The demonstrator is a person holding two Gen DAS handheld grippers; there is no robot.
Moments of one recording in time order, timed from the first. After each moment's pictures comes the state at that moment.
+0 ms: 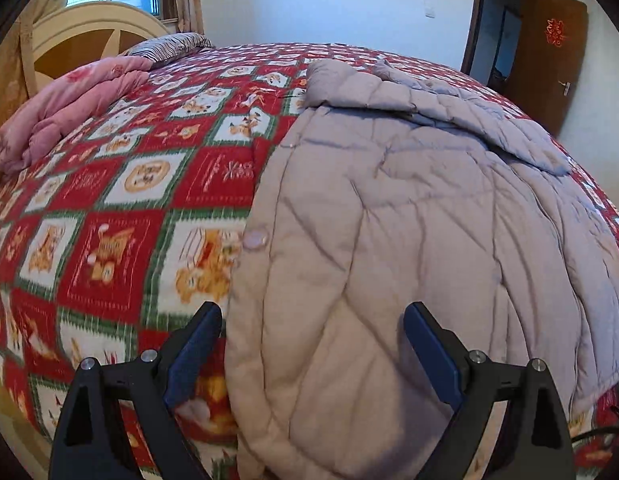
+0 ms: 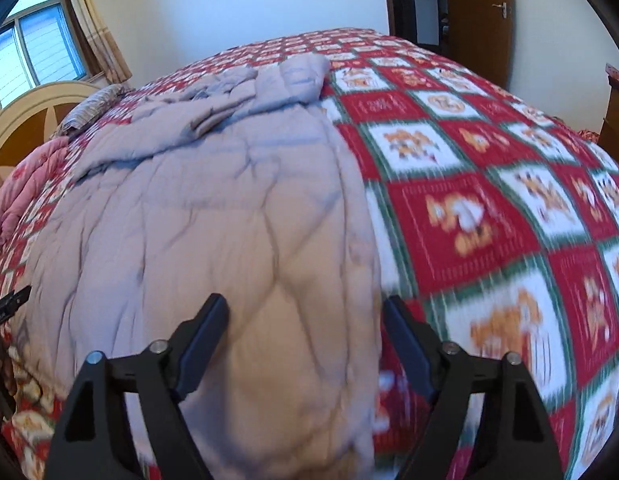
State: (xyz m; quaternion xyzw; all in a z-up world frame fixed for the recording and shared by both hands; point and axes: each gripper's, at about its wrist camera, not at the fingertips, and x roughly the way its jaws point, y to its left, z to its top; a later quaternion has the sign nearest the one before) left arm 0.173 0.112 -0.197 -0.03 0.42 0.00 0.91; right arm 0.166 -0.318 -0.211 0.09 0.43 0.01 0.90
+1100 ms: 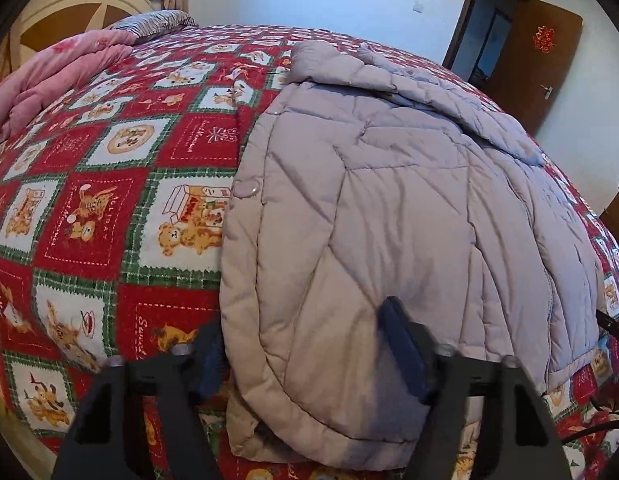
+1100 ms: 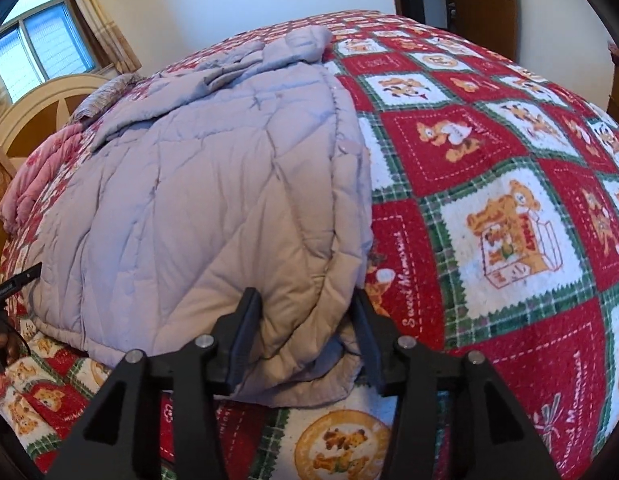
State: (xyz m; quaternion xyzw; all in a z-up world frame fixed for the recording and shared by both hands) left arm 0.156 0.119 -0.204 -0.06 0.44 -0.05 0.90; right arm 0.124 -0.316 -0.234 0.10 0.45 0.03 0.89
